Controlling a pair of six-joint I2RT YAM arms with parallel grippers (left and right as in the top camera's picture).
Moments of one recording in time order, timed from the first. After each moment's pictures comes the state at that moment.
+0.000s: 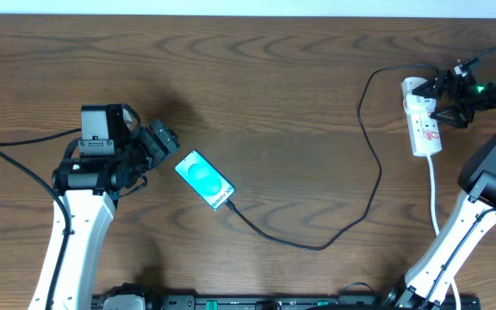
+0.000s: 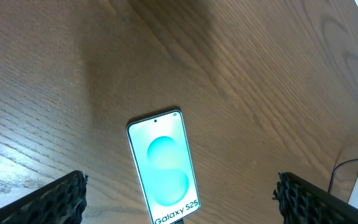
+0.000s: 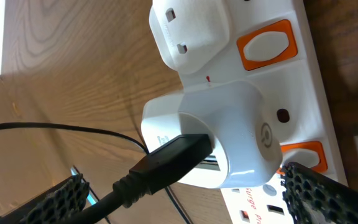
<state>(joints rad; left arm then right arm) 0.02 1.23 0.95 -0.73 0.23 -0.67 -0.50 2.55 2.29 -1.42 -0.73 -0.14</state>
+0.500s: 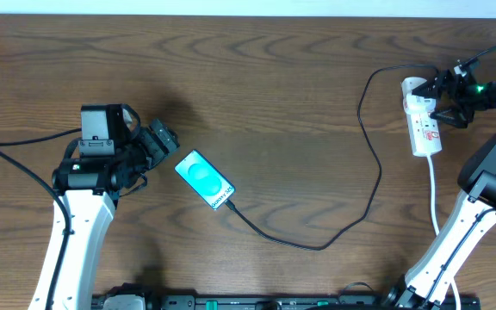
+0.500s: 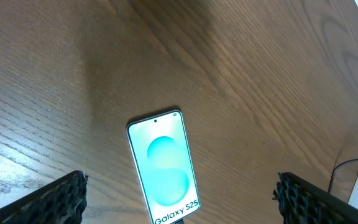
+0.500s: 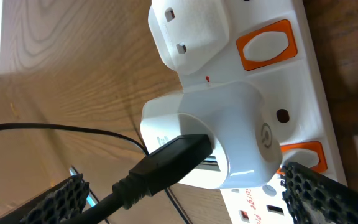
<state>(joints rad) 0.02 1.23 0.95 -0.73 0.23 -0.67 -0.50 2.55 2.29 -1.42 -0.73 -0.14</state>
